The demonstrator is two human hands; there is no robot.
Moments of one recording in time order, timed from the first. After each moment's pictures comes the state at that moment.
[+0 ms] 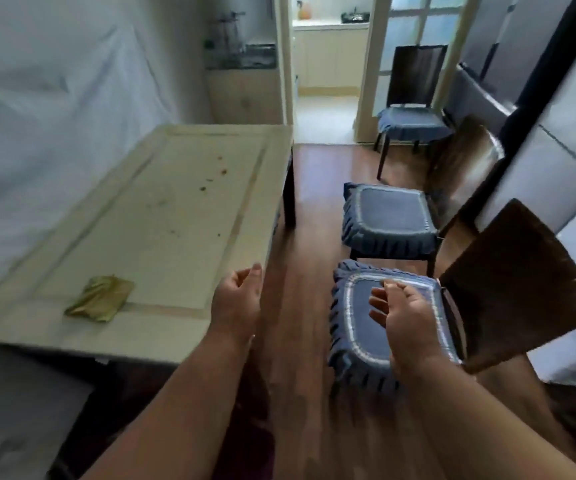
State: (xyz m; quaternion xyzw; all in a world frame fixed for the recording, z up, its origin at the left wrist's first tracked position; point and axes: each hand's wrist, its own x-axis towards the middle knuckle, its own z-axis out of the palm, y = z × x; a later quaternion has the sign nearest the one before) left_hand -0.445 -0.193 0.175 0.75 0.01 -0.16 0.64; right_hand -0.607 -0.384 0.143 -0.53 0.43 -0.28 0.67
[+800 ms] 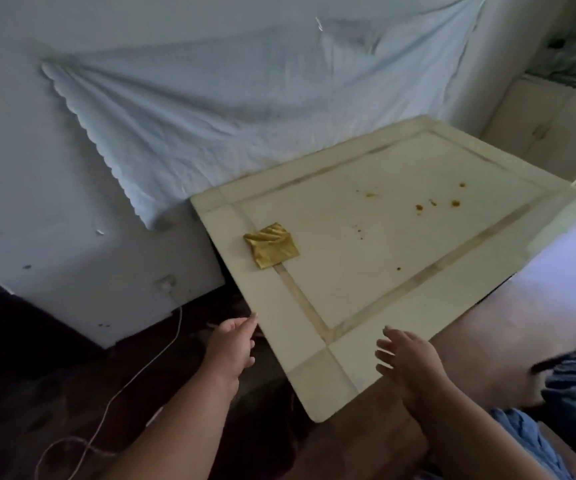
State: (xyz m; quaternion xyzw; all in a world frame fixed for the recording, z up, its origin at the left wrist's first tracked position) left_hand -0.377 -0.029 0.086 0.64 0.41 -0.02 0.65; right_hand -0.306 -0.325 0.064 -0.65 0.30 0.20 0.67
